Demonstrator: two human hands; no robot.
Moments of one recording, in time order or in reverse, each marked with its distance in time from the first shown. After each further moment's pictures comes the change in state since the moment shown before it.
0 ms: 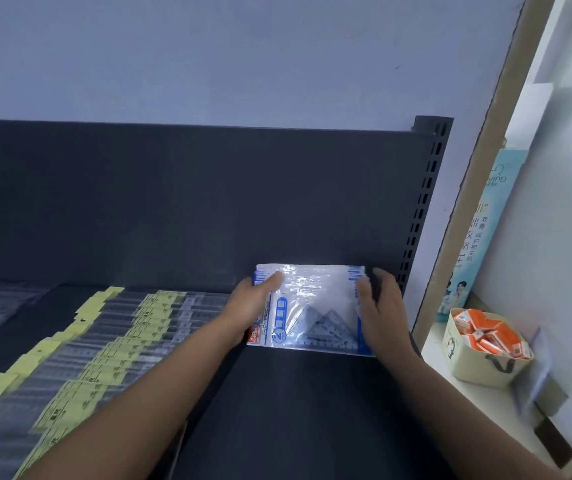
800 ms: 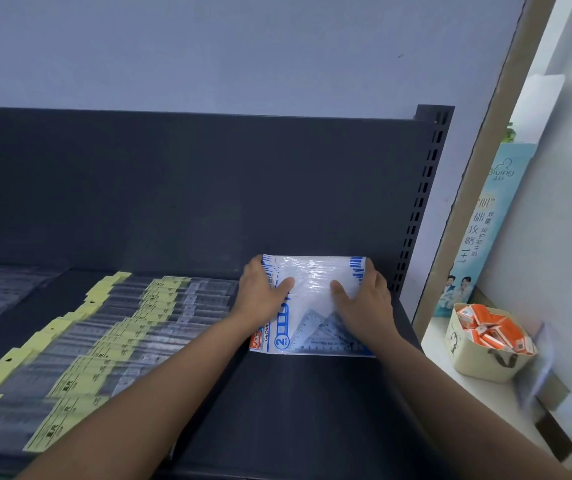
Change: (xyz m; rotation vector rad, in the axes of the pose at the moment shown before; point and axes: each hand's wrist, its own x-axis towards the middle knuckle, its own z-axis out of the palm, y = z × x) left_hand -0.004 -0.013 0.016 0.420 0.180 0.291; right_hand -0.006 -0.006 0.014 -0.242 -0.160 0.124
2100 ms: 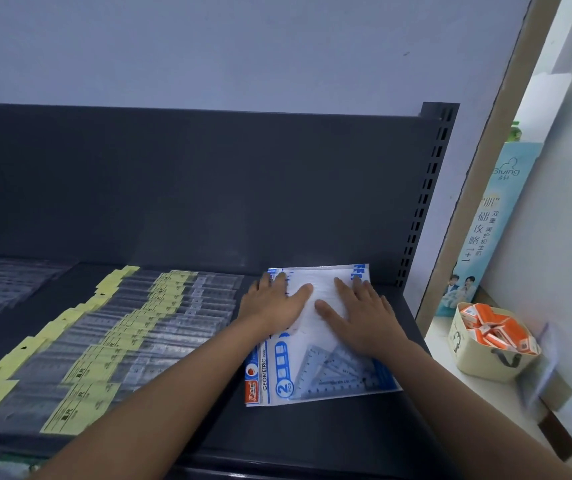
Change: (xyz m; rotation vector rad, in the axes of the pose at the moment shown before) left_hand -0.017 -0.001 0.008 0.502 -0.234 -0.078; right_hand -0.021 0.007 -0.005 -0.522 -0.366 -0.189
